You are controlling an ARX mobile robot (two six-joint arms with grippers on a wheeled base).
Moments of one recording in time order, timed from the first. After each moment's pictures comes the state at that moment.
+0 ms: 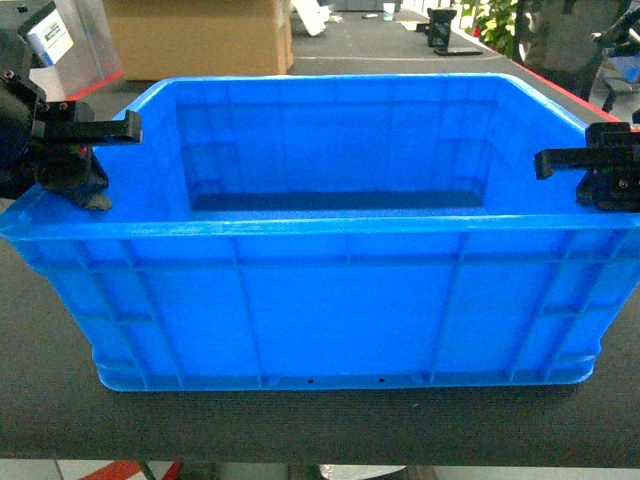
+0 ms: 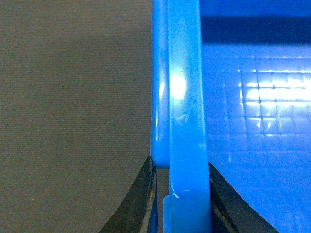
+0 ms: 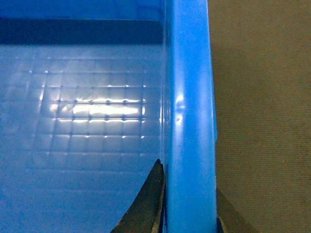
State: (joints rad) left arm -0.09 1.70 1.11 -0.17 -0.06 -0.08; right arm 0.13 1.72 1.05 -0.03 0.13 0.08
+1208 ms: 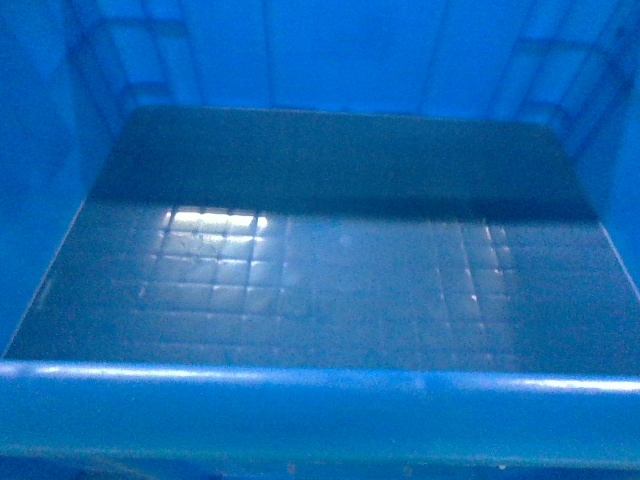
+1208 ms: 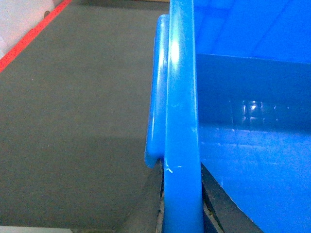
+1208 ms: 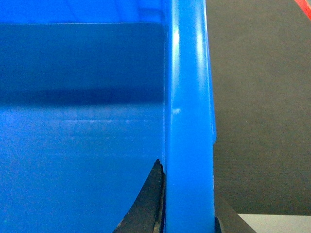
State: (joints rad) left arm -0.31 0.73 0.50 -0.04 -0.35 -0.12; right arm 0.15 0.84 0.48 -0.04 0.15 0.14
